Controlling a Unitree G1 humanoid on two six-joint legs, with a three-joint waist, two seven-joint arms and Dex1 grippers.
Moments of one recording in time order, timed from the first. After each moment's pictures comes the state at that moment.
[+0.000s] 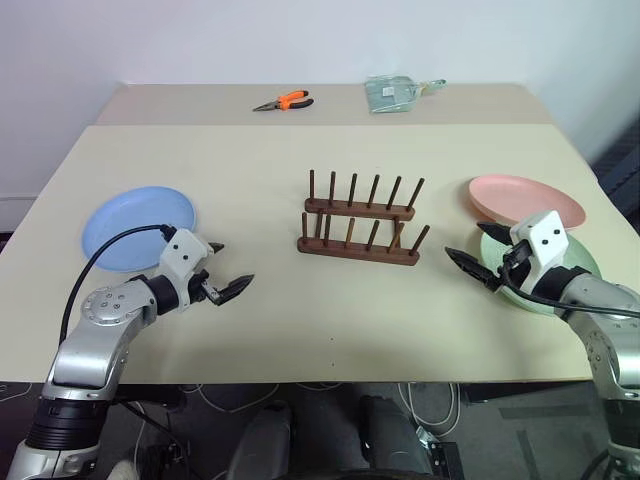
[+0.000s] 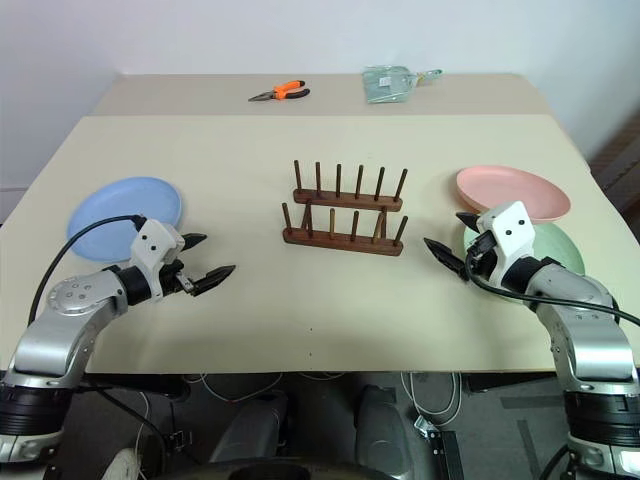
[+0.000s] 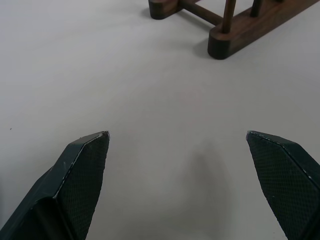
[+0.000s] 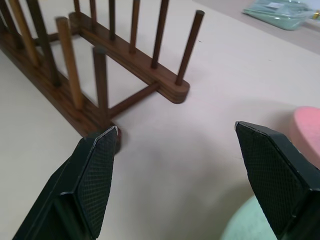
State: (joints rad) left arm -0.12 0.66 0.09 -0.21 -0.27 0.43 -0.75; right arm -0.11 -0.72 -0.25 -0.14 0.36 0.33 0.71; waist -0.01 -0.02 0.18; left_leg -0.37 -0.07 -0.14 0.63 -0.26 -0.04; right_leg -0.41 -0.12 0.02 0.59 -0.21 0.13
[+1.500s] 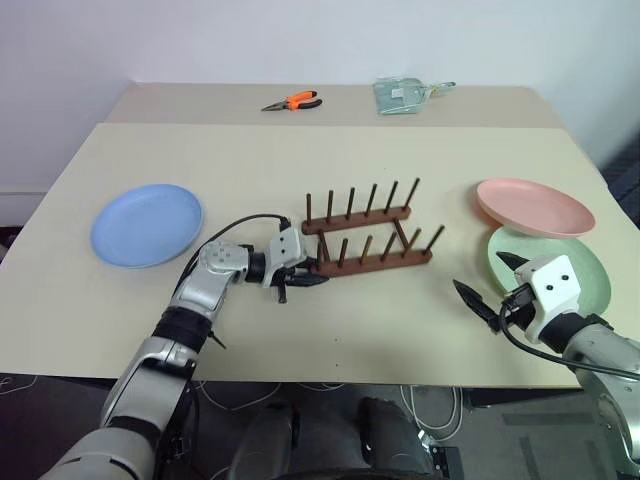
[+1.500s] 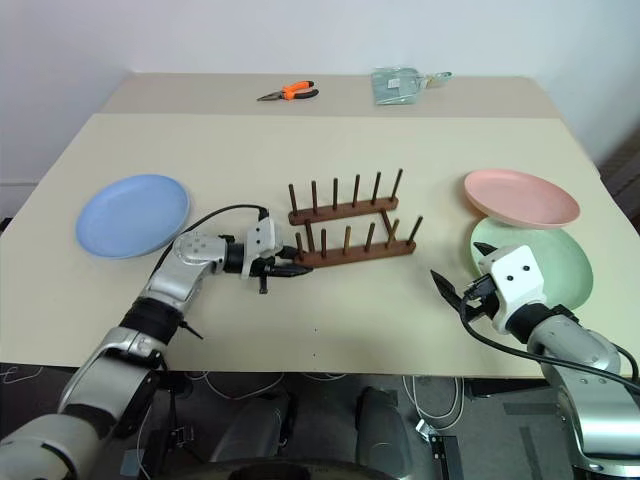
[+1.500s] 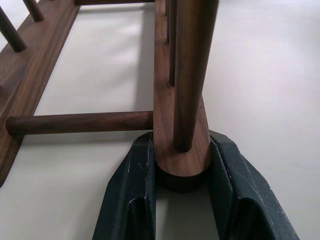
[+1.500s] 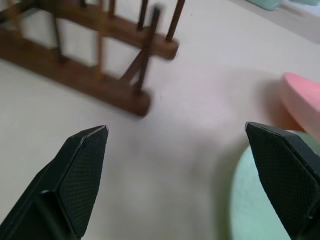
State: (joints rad) left arm -0.54 0.40 -0.27 0.36 -0.05 0.01 -1.21; right arm 0.23 -0.65 -0.34 -0.47 0.30 0.39 0.56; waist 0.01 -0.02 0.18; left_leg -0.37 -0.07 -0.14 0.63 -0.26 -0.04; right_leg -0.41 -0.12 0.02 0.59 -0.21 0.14
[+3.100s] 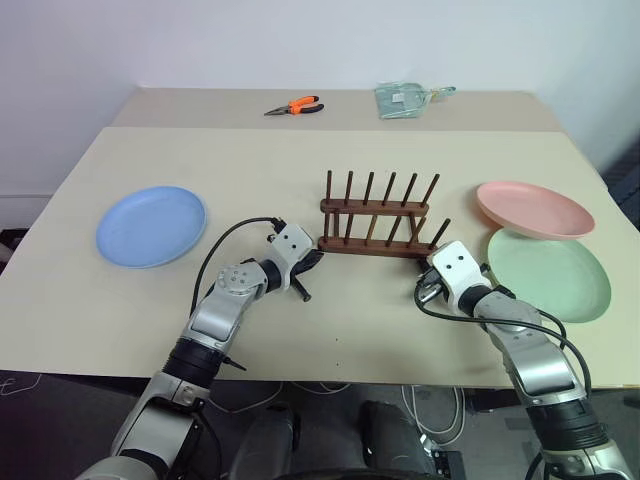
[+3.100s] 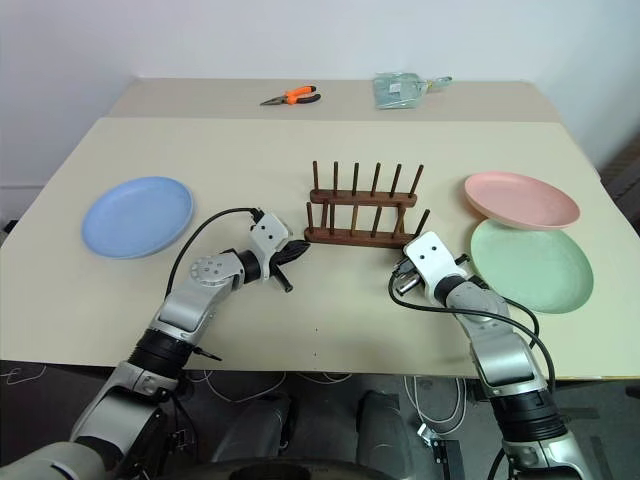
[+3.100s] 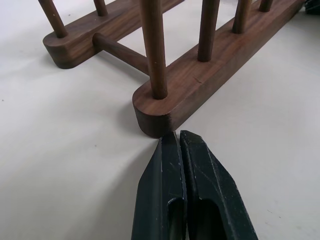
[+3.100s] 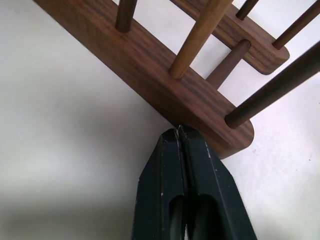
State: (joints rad) left arm -0.46 0.28 -0.26 0.18 -0.04 0.31 -0.60; right arm -0.11 -0.55 0.04 -0.17 -0.01 0.40 0.44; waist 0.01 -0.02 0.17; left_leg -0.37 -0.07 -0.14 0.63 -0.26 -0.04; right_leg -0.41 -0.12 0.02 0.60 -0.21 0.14
